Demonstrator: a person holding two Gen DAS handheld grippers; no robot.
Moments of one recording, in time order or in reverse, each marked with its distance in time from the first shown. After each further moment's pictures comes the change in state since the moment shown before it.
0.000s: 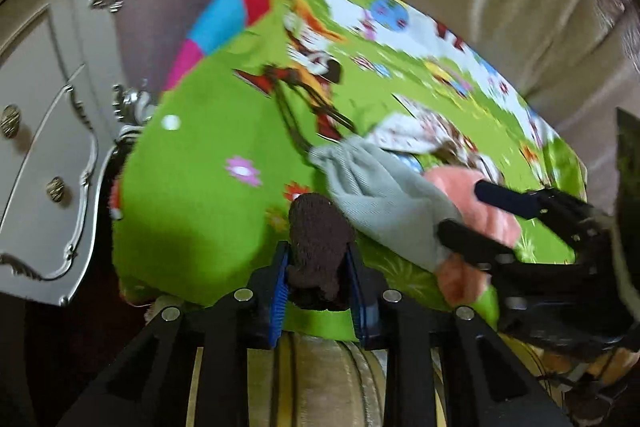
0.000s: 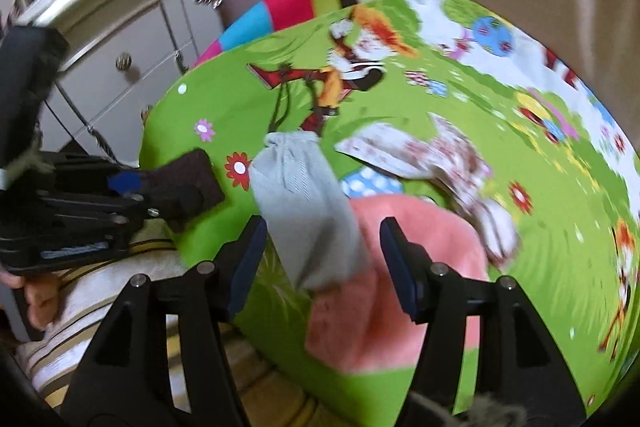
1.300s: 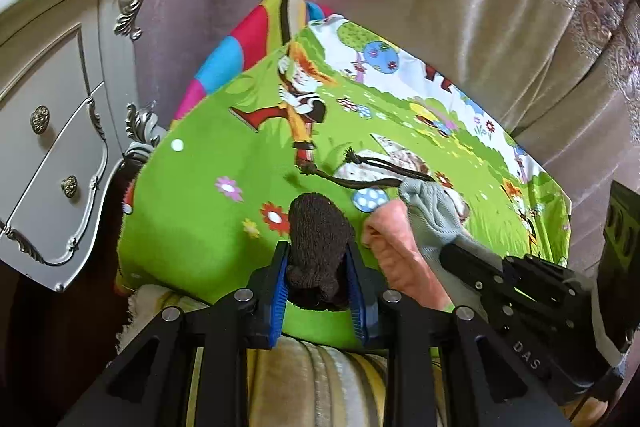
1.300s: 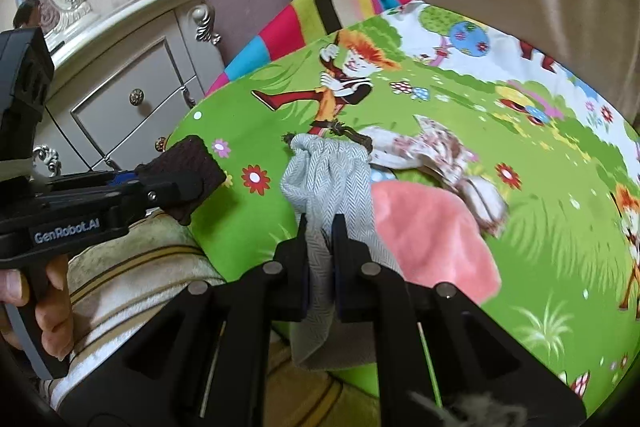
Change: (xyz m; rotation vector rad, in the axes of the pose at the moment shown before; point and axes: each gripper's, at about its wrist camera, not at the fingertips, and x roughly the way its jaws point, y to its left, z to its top) left arm -0.040 -0.033 -0.012 -0.037 -0.132 -0.016; right arm -0.048 -0.003 -0.031 0.135 -0.126 0.003
